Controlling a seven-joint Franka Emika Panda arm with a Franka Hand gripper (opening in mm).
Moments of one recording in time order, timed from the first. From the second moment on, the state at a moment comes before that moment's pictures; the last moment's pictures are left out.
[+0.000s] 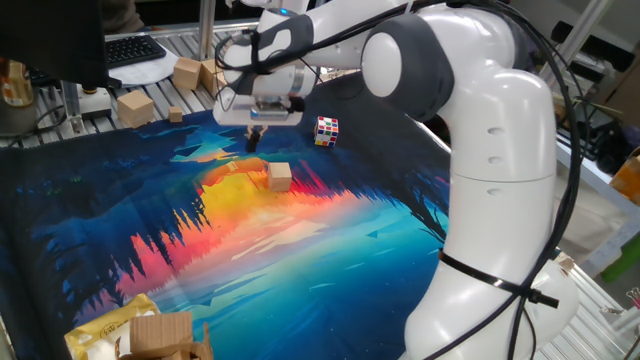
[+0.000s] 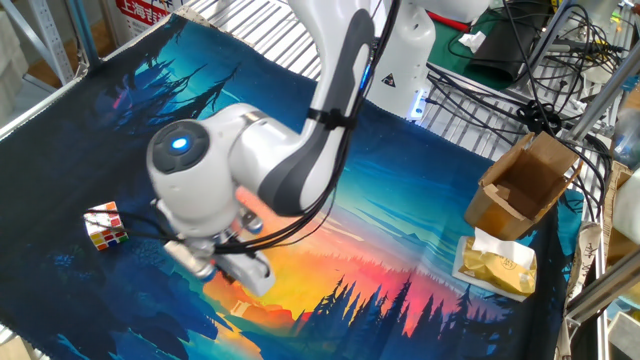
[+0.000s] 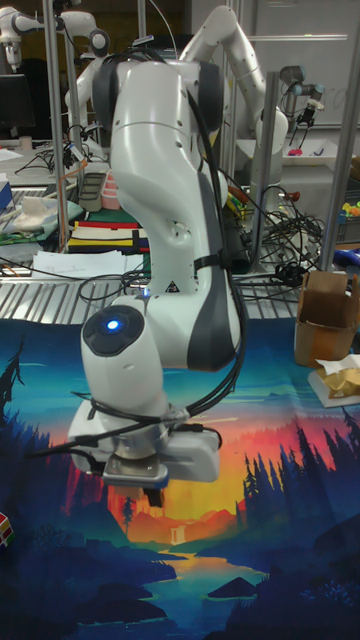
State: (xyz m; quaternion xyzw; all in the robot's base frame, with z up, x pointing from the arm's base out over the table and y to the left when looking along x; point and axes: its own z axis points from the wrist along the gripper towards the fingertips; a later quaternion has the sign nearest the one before) arm 0.627 -0.027 0.104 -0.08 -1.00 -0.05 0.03
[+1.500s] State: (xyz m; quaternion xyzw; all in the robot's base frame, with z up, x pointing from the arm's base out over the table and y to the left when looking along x) arm 0.582 -0.057 0.120 -0.03 -1.00 -0.02 0.02
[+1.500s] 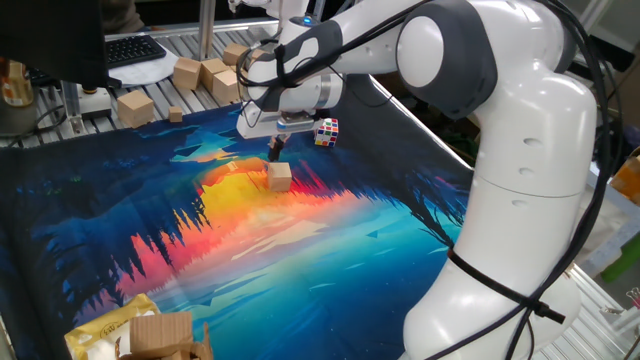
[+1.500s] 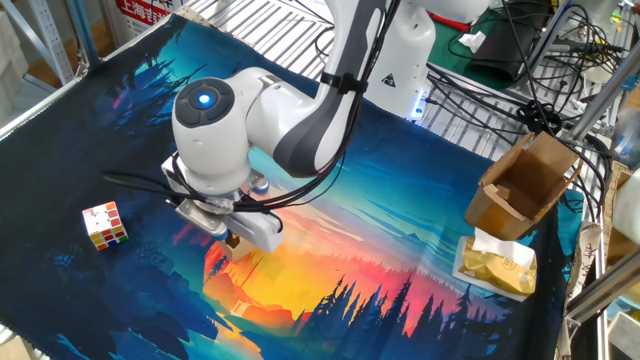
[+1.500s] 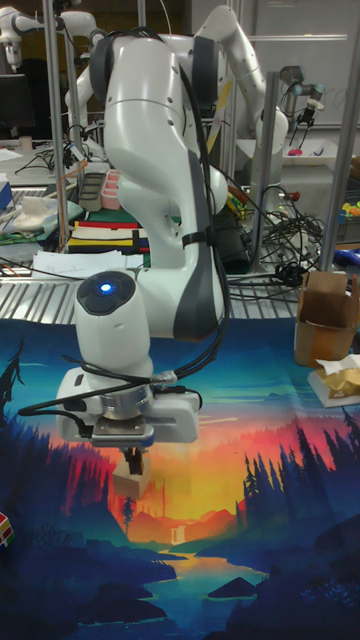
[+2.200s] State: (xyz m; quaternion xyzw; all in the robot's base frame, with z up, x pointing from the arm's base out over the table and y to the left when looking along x) arm 0.581 -0.059 0.122 -0.03 -1.00 -0.02 0.01
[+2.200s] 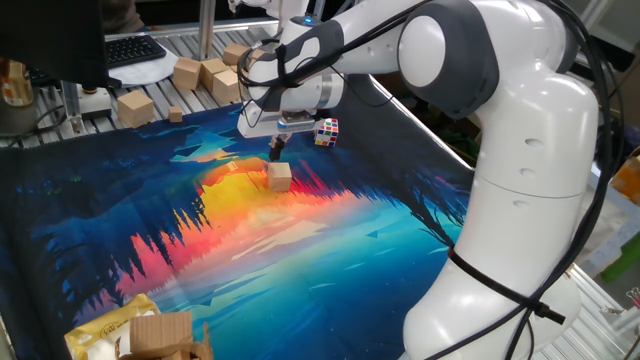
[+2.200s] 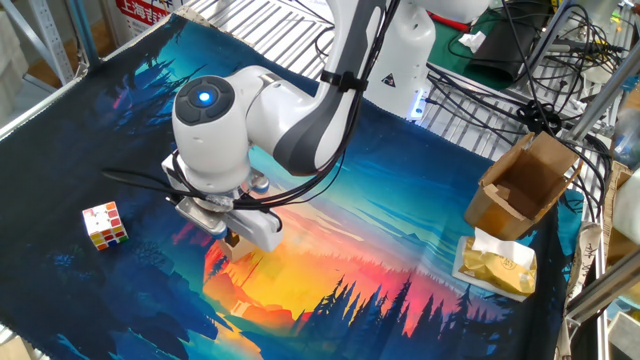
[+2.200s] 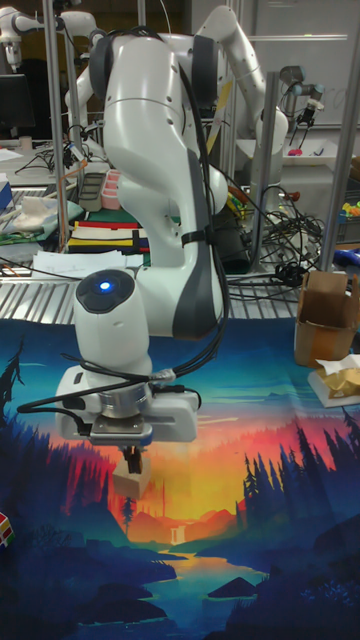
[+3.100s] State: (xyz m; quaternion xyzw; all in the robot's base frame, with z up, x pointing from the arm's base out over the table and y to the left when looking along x) arm 0.581 -0.059 0.122 -0.03 -1.00 -0.02 0.02
